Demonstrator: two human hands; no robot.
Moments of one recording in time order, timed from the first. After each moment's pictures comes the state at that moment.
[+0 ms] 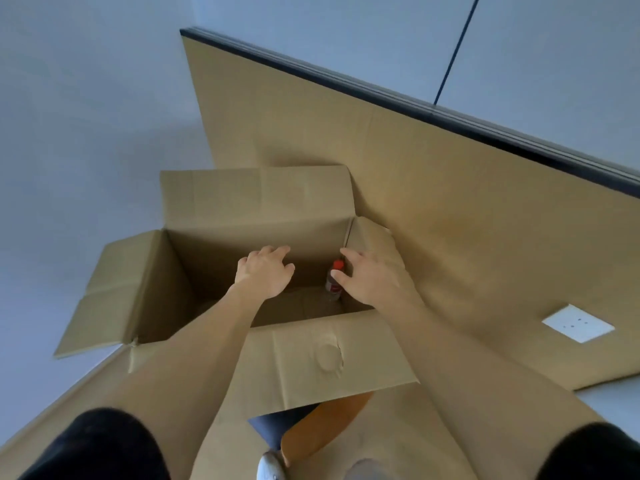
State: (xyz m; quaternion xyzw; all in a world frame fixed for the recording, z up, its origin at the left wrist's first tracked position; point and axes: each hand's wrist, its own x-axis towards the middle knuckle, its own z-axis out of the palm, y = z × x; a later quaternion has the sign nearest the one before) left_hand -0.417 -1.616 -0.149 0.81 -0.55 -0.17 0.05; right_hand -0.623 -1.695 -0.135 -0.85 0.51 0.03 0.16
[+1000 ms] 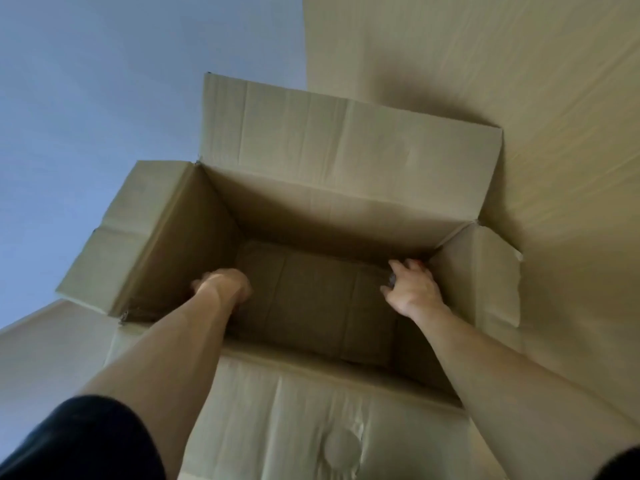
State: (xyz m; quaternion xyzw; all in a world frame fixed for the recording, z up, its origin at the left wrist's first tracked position) left_hand -0.304 -1.595 -0.283 0.86 -0.18 -0.44 -0.20; right_hand -0.543 -1.823 -0.298 -0.84 0.43 0.25 0.21
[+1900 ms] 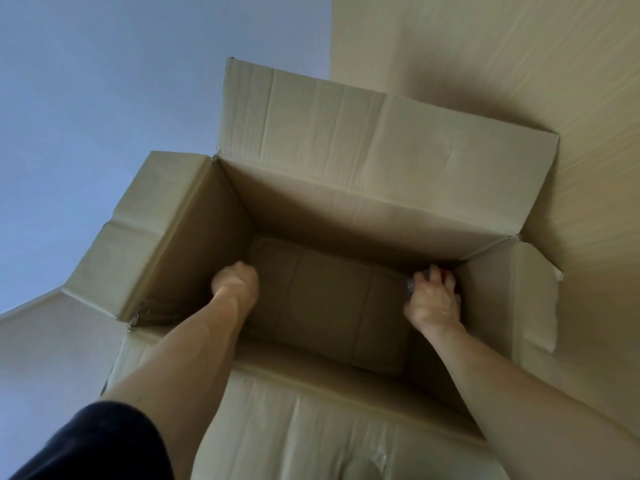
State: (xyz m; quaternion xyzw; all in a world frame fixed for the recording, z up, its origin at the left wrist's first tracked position) left_hand -0.305 -1.597 -0.292 0.88 -0.25 -0.32 -0.27; right_hand -0.533 -1.817 -0.317 -0.83 0.47 0.26 0.13
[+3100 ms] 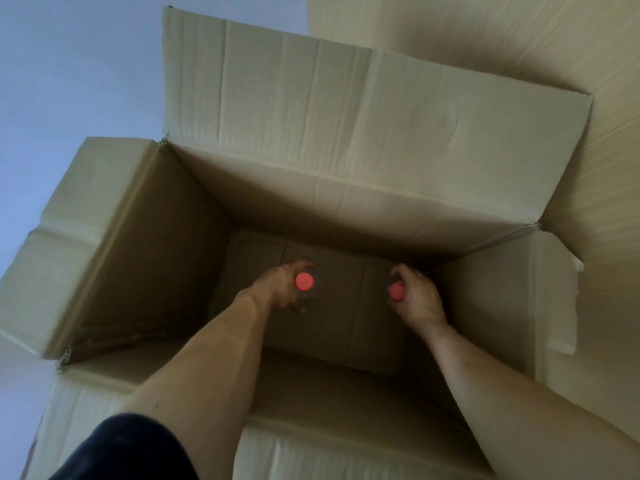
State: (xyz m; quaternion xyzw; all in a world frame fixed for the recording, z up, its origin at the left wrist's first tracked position) left_hand -0.325 -1.654 -0.363 0.80 -0.34 -0.49 0.07; right_hand -0.538 -1.826 -0.374 -0.84 0.43 0.14 0.30
